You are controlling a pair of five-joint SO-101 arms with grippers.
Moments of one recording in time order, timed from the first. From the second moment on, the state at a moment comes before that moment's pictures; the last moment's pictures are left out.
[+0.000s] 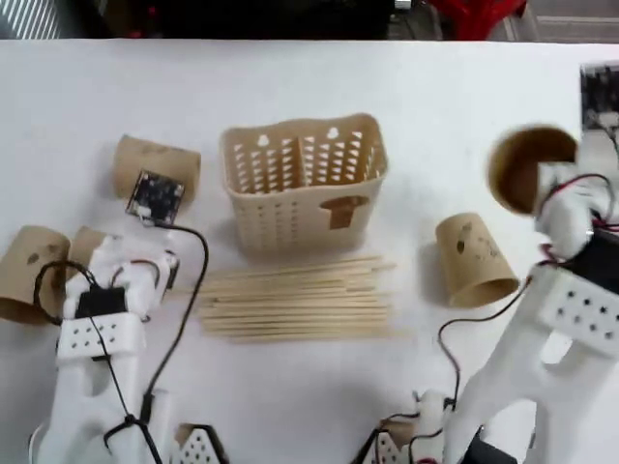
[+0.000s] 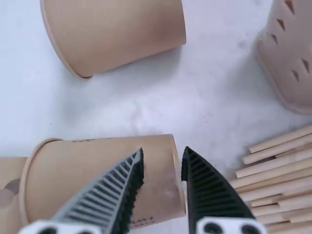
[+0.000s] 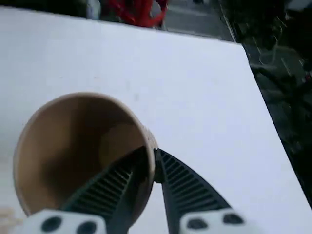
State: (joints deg) left arm -15.5 -45.7 70.8 39.9 -26.0; right arm 20.7 -32.2 -0.3 73.1 24.7
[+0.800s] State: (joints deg) left arm -15.5 -45.7 70.9 39.9 -26.0; right arm -15.6 -18.4 -13.2 79.2 1.1
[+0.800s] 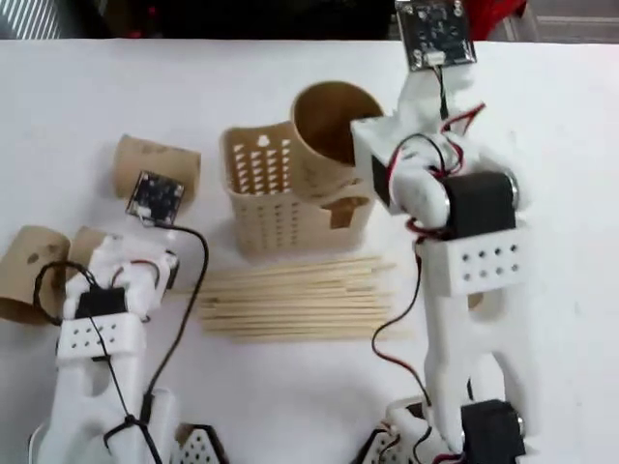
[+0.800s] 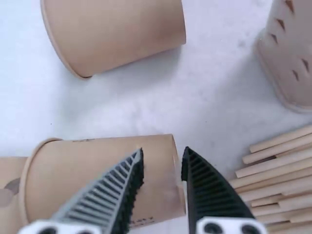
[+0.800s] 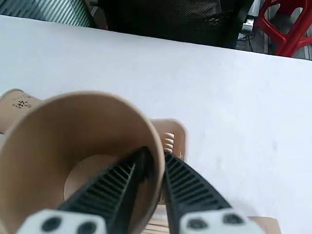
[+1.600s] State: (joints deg) left arm -13.7 -45.8 71.6 39.3 -26.0; right arm -10.1 -10.8 -12.7 74.4 -1.2
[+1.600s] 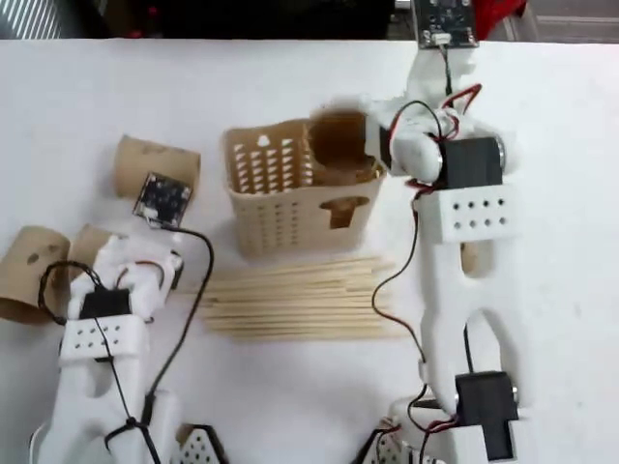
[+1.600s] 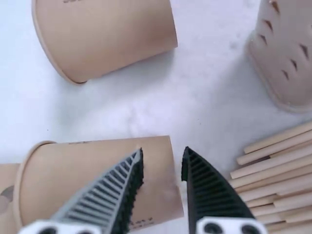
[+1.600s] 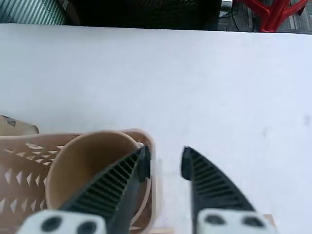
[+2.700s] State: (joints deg) left arm -13.7 -45.8 72.2 37.8 -26.0; right arm 22.4 -58.9 55.9 71.3 82.4
